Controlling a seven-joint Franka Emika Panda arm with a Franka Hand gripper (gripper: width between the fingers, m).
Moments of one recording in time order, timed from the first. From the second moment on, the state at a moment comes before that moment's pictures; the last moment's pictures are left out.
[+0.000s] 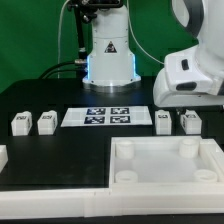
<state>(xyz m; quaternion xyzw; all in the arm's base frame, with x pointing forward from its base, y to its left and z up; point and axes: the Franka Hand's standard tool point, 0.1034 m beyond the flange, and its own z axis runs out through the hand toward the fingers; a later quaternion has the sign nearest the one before) 0.418 0.169 0.043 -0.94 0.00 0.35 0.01</state>
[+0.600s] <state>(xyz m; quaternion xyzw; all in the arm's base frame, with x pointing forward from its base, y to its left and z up) 0.403 0.170 0.022 -0.92 -0.01 0.39 0.00</state>
